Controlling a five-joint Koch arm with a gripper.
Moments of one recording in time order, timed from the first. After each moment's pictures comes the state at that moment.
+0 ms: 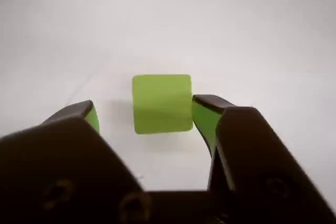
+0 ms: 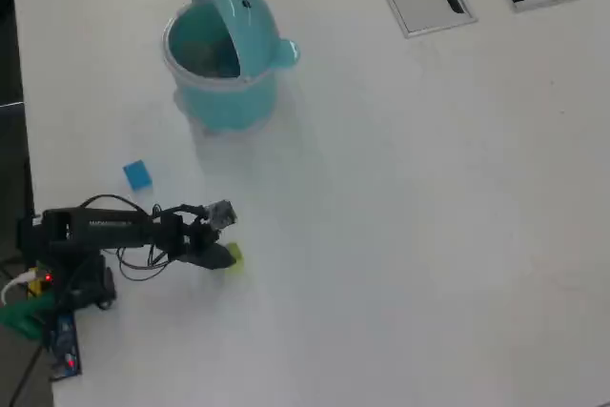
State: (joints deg) arm 7.1 100.5 124.4 35.6 -106.3
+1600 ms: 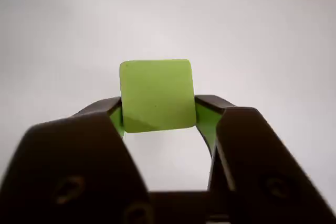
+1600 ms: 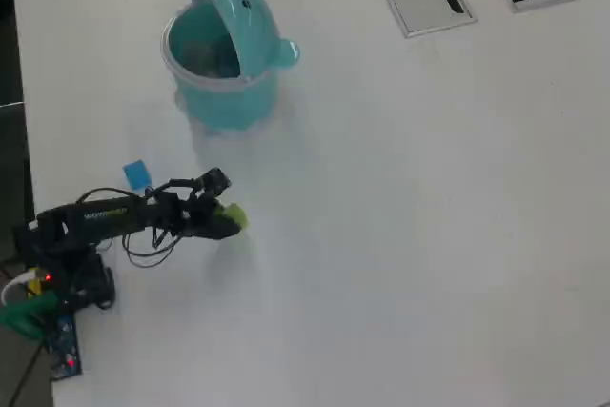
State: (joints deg) arm -5.6 102.1 116.3 35.9 -108.6
